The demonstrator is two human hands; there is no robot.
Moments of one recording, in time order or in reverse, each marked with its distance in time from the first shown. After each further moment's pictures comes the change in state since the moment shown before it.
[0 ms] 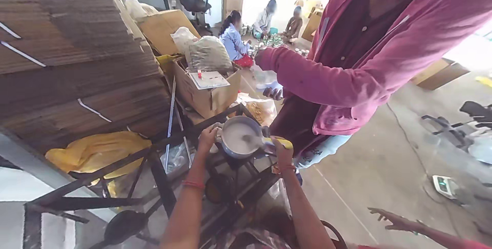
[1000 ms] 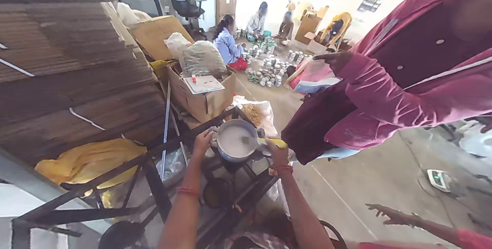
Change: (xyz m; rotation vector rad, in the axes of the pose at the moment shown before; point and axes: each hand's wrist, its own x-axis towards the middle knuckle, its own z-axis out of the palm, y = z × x) left_hand -0.003 0.008 -0.001 -0.039 -0.003 -0.042; right_hand 0.001 -0.005 0.000 -0.104 -0.065 -0.121
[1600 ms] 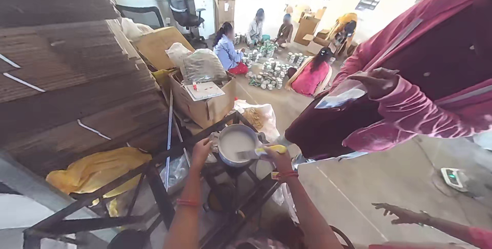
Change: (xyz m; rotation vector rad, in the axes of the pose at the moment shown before) left_hand -0.007 0.007 -0.010 0.227 0.004 -0.012; right_hand -0.010 -0.021 -0.011 0.006 -0.164 0.122
